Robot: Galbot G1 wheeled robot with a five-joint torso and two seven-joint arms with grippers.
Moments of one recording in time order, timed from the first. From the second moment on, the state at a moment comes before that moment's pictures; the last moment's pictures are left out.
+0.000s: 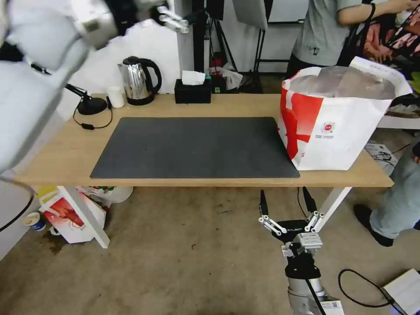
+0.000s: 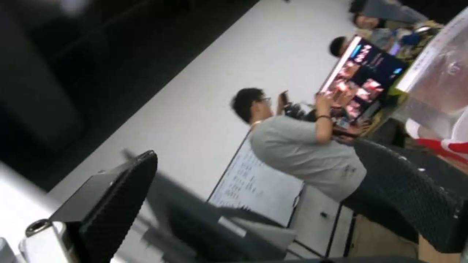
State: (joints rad) left arm 0.10 -0.63 -0.06 -1.78 -0.44 -0.16 0.45; right arm -1.77 1.32 0.31 2.15 -0.12 0.56 0.30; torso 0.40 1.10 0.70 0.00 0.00
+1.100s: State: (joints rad) left arm 1.35 -1.13 -1.00 -2.27 -0.41 -0.22 0.23; right arm -1.77 1.32 0.31 2.15 -0.12 0.56 0.30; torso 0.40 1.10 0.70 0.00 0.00
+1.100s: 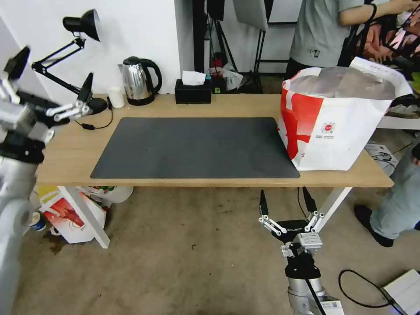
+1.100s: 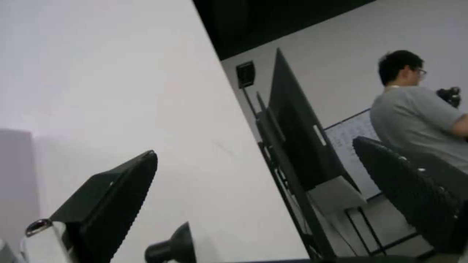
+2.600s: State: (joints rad) left arm 1.75 -1.58 -0.80 -2.21 -0.18 -0.51 0.24; right arm -1.77 1.32 0.31 2.15 -0.12 0.56 0.30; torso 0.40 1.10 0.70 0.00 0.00
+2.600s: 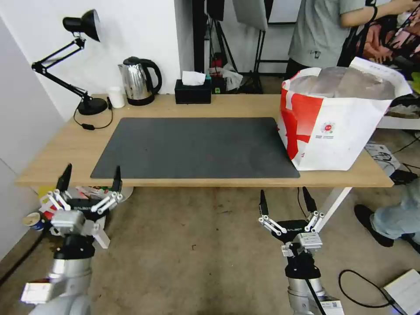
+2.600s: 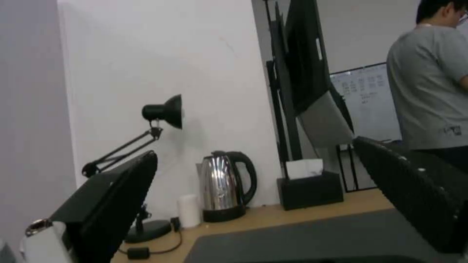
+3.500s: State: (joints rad) left arm 1.77 -1.59 -0.79 -2.11 -0.16 -0.63 0.24; right arm -1.77 1.32 0.31 2.15 -0.12 0.56 0.30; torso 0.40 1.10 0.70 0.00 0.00
